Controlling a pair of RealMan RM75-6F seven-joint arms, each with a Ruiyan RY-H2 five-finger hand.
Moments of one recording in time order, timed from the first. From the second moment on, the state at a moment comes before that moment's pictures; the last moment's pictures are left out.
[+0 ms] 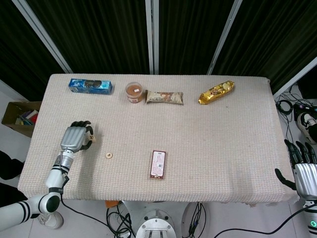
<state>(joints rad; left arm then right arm) -0.52 -1.48 -0.15 -1.38 1.09 1.01 0.30 0.02 -1.13 0.05 -1.52 -1.57 1.58 0.04</state>
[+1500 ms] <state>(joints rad) -0.53 -1.49 -0.14 -1.37 1.08 1.01 0.29 0.01 -1.12 0.05 -1.53 -1.57 1.58 0.04</state>
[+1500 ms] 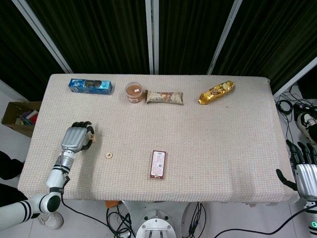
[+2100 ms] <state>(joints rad) -0.53 -1.48 -0.13 -1.38 1.08 1.02 0.29 0.01 -1.13 0.05 -1.52 -1.57 1.59 0.05</state>
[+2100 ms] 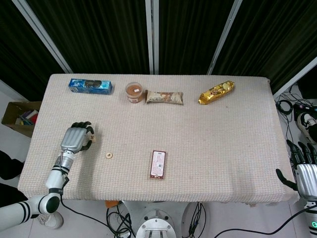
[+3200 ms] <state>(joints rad) -0.52 -1.46 -0.12 -1.42 1.13 1.06 0.28 0.00 -1.13 0.05 -1.53 -1.57 1.60 0.04</state>
